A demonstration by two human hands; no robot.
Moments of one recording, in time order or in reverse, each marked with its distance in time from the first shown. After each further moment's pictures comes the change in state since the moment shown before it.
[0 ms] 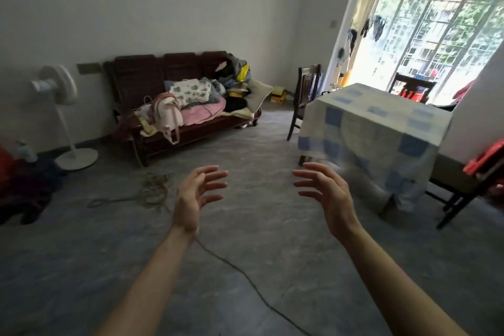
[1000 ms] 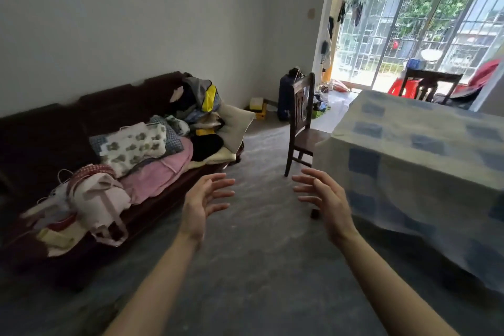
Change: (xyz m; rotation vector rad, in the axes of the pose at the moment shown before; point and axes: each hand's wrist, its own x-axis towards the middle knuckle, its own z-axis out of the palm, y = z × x) left_hand 0.873 -0.189 0.090 0.132 -0.202 -0.116; right_hand 0.816 0.238 -0.004 -0.023 0.222 0.021
